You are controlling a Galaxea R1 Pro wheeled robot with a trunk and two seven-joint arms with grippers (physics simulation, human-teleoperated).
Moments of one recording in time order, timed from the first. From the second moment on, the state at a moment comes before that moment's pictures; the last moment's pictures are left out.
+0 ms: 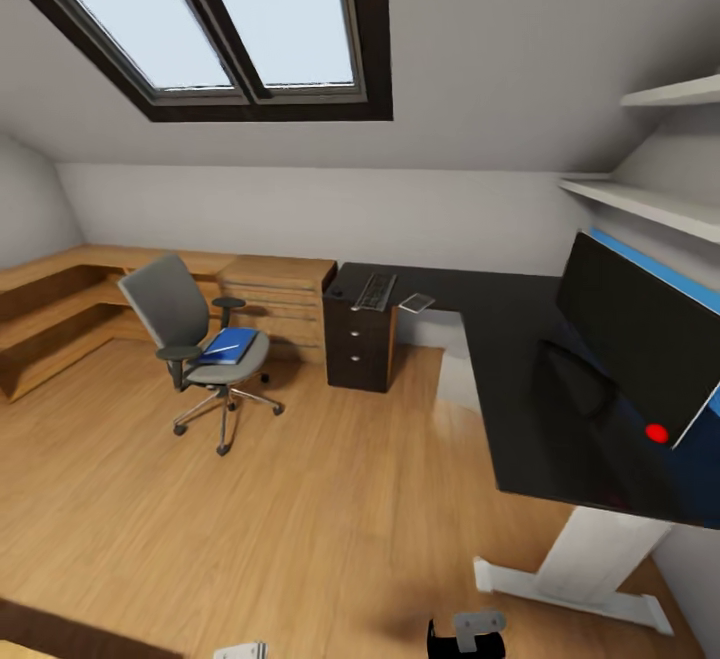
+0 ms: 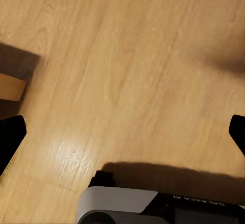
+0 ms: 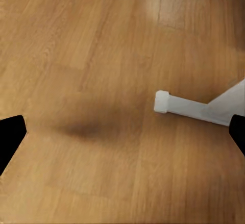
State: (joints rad) left arm -0.48 0.07 -1.98 -0.33 2.04 -0.32 0.29; right arm -0.44 0.14 -0.09 0.02 0.32 -0.52 -0.35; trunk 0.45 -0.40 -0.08
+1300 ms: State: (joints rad) left arm -0.48 0.07 -1.98 -0.33 2.04 -0.31 0.29; right arm -0.44 0.14 -0.09 0.02 0.32 -0.52 -0.35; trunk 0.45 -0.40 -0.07
